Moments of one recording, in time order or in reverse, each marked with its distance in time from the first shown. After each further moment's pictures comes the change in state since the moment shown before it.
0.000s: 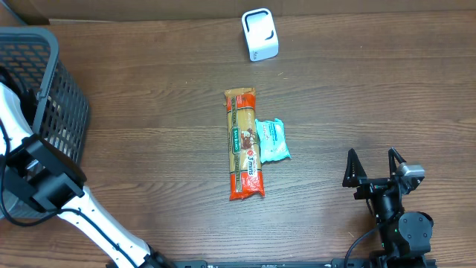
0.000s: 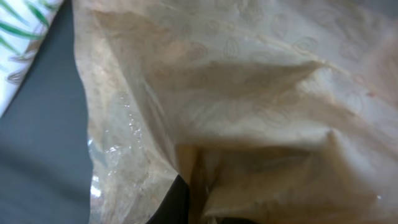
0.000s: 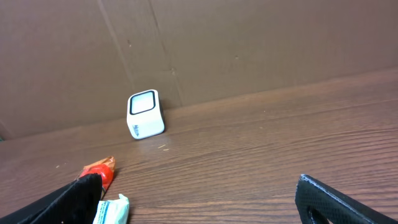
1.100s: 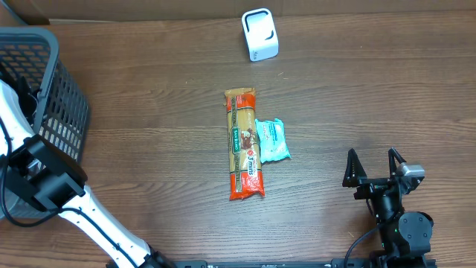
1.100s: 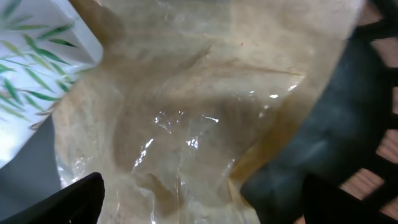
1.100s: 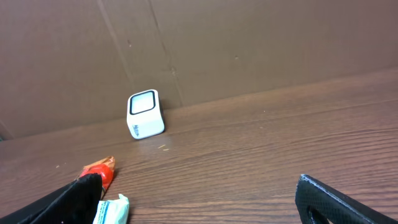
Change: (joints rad) left arm -0.006 0.001 0.029 0.092 0.035 -0.022; right arm 0.000 0.000 0.000 0.000 0.000 0.000
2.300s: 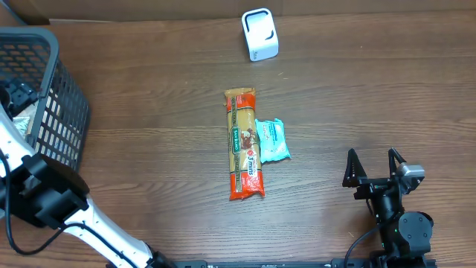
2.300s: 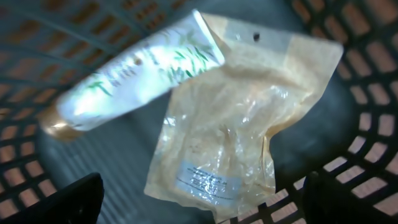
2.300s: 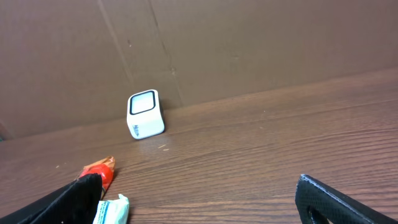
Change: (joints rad) left arm 0.004 -0.201 0.033 -0.084 -0.182 -0.186; right arm 0.000 0.000 0.000 0.000 0.000 0.000
